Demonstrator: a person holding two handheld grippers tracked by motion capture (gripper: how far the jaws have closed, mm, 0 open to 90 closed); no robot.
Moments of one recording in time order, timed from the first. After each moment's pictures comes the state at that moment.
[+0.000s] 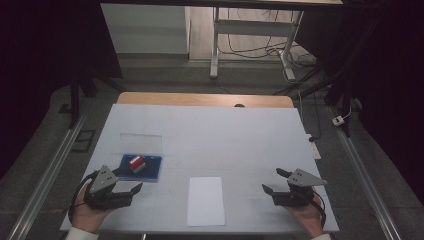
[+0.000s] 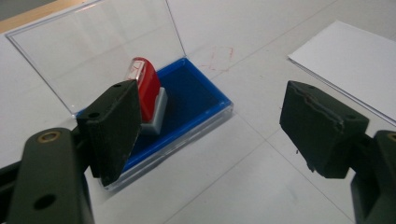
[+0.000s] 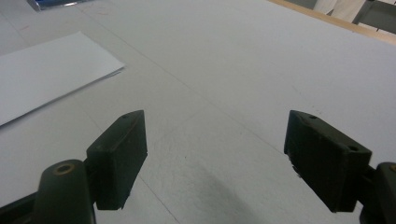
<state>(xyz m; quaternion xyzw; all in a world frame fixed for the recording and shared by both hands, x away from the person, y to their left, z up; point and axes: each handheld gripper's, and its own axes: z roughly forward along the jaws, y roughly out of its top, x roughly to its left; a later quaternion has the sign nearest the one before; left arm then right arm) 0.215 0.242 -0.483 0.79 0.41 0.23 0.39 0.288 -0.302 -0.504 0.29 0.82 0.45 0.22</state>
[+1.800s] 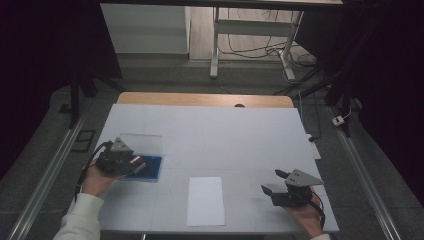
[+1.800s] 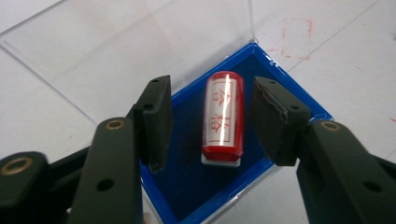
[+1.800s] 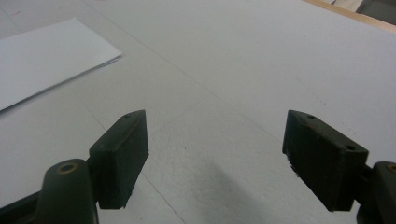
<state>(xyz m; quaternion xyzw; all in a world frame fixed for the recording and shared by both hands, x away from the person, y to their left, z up) 0.311 0.252 -0.489 0.84 0.43 0.18 0.29 0.289 -0.300 -0.508 0.29 0.83 0.43 0.22</state>
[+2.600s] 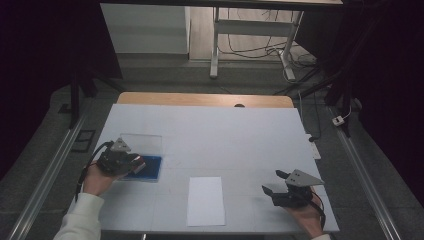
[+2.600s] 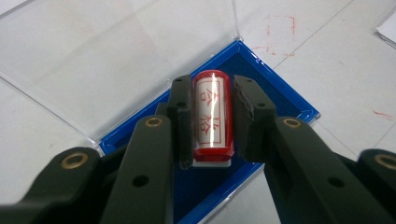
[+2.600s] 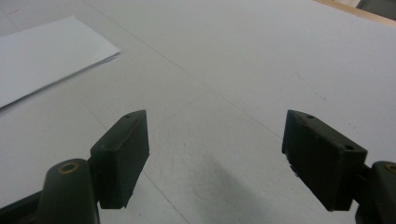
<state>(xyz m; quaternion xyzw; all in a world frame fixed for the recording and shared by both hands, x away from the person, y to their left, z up) 0.313 0.253 -0.491 0.85 0.41 0.16 0.30 0.288 -0.302 -0.509 0.29 0.82 0.43 0.22</state>
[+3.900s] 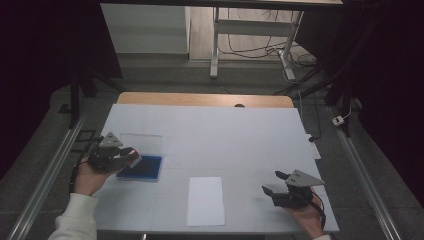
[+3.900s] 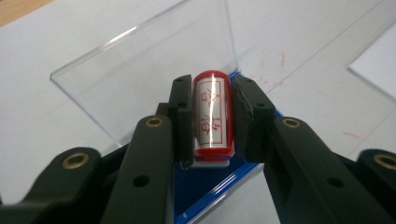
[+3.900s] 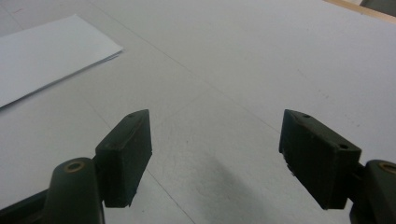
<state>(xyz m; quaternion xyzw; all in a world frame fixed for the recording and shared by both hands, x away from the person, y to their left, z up) 0.301 0.260 -0.459 0.83 0.43 0.18 0.32 0.288 -0.302 -0.510 0.29 0.83 0.43 0.21</state>
